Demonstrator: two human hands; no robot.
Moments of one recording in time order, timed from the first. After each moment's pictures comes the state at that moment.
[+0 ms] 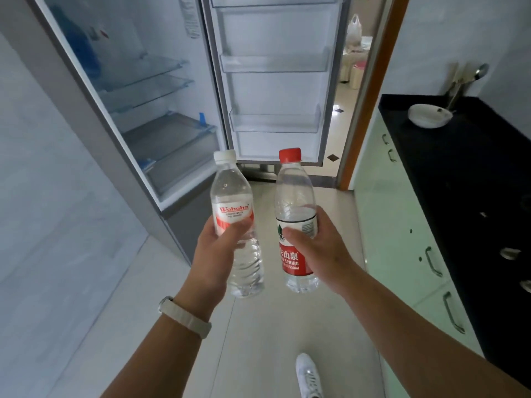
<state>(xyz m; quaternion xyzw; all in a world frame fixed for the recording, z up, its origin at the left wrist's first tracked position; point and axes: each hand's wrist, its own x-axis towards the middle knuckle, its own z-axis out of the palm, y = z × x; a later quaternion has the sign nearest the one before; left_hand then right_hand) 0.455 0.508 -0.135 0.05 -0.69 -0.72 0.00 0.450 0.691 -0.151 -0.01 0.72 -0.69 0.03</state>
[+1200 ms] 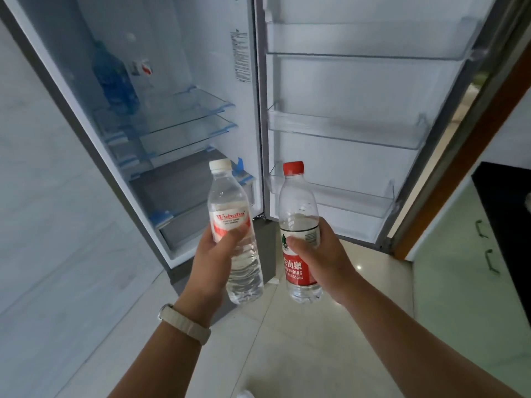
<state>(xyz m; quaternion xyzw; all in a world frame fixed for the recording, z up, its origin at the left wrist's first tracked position) 0.124 0.487 -0.122 0.13 -0.65 -0.74 0.11 0.075 0.673 -0.138 -0.11 0.72 -0.68 0.09</state>
